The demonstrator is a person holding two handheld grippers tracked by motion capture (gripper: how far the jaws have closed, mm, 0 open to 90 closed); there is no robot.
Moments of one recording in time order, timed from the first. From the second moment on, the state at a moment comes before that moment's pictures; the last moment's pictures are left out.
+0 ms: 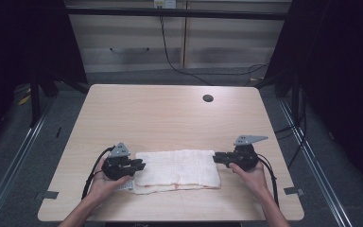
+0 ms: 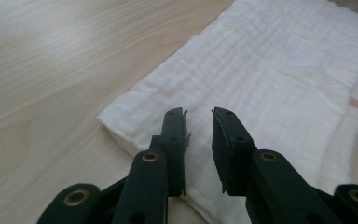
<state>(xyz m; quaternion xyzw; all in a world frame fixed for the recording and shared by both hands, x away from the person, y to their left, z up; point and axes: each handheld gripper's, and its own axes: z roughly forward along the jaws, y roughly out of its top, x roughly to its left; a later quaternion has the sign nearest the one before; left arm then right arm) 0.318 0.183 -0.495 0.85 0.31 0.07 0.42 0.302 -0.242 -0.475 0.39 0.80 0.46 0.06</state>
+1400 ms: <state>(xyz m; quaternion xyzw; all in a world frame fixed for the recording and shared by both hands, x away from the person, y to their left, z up) 0.316 0.189 -0.497 0.86 0.30 0.07 0.40 0.339 -0.236 -0.499 0.40 0.81 0.43 0.05</state>
